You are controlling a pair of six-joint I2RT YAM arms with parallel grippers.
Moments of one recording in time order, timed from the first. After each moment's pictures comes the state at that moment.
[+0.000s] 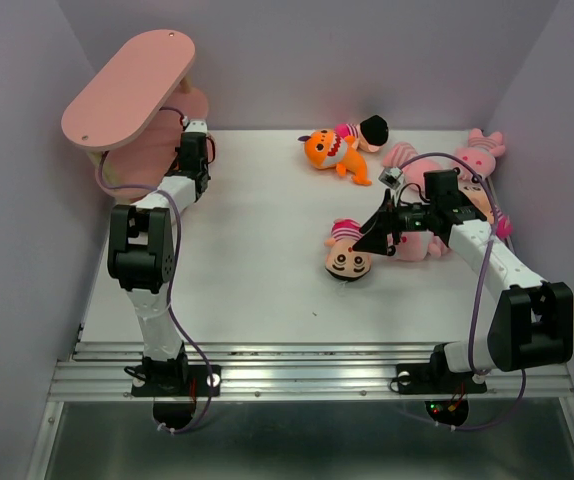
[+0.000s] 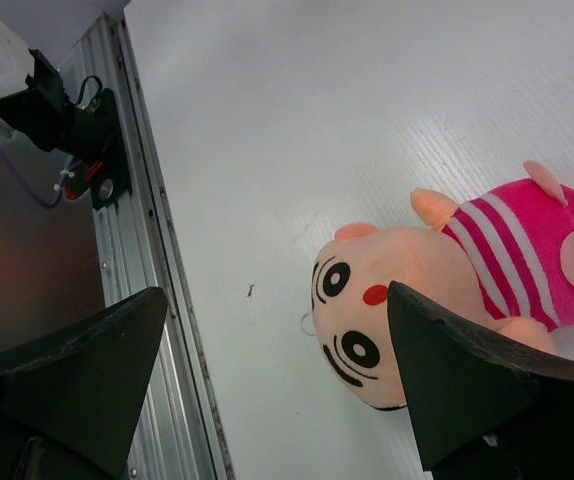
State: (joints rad) left arm -0.12 1.97 1.40 0.01 -0.36 0.01; right arm 0.12 1.38 0.98 -0.41 -1.13 -0.21
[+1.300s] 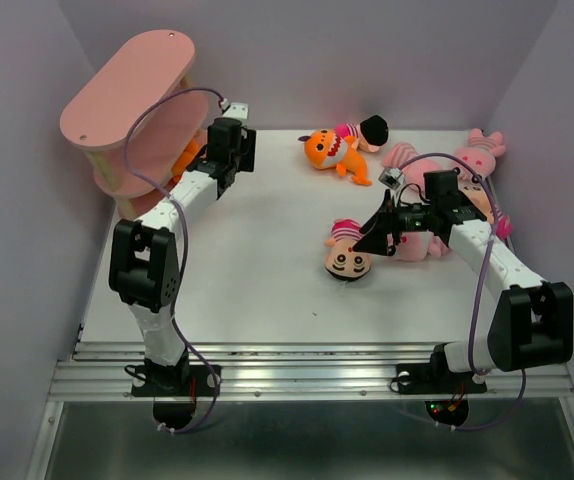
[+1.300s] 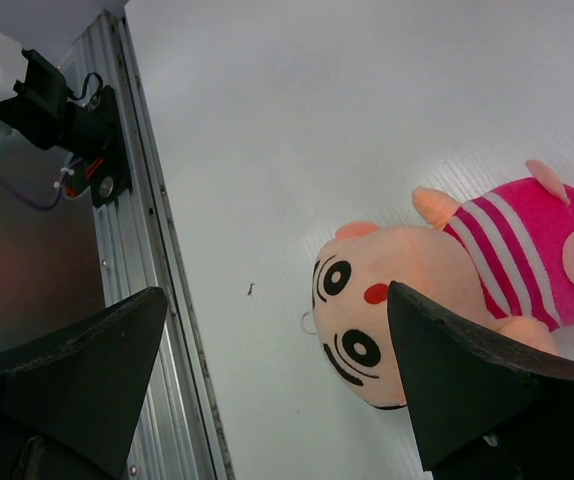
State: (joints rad) left arm -0.32 1.83 1.44 -0.13 -0.26 -0.03; right arm 0.12 1.38 0.98 -0.42 -1.14 -0.22
